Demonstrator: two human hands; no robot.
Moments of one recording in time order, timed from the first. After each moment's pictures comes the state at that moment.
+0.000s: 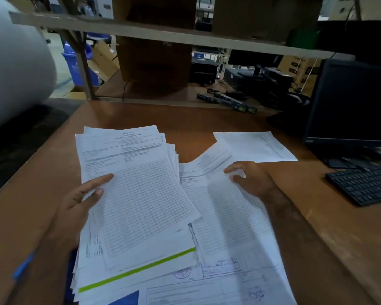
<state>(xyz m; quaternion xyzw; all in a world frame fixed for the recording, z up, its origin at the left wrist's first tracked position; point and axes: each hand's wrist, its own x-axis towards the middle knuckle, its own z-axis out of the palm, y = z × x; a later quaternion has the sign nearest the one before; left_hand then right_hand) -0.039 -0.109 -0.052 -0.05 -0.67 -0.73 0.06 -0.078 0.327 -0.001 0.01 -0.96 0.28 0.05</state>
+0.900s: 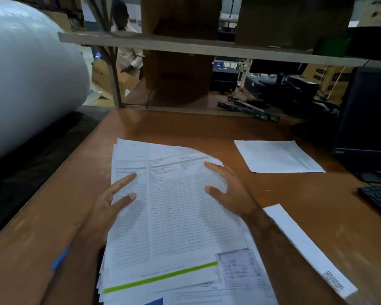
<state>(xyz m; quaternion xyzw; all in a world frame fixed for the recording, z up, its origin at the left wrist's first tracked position) -0.034 -0.105 -0.034 -0.02 -0.70 -0.71 0.03 -0.067 0.220 -0.008 0.15 -0.90 0.39 0.10</state>
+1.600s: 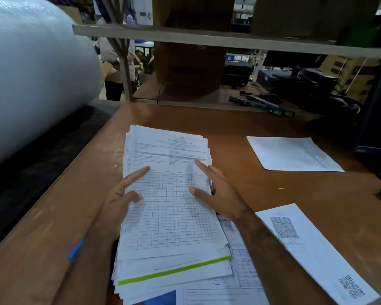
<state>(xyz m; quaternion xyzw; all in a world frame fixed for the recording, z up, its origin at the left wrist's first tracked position) -0.031 -0.105 -0.030 -0.04 -0.65 -0.76 0.03 -0.068 0.166 -0.026 0.15 -0.89 0.44 0.00</state>
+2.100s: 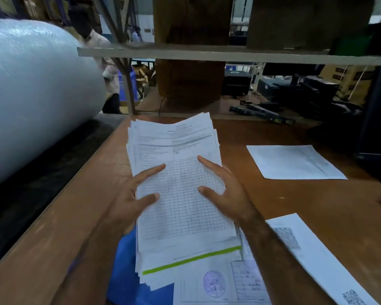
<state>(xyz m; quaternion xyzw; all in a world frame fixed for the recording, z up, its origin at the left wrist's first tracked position) -0.039 -0.080 0.005 -0.13 -0.67 -0.73 0.03 -0.059 0.181 0.011 0.21 -0.80 0.55 0.08</state>
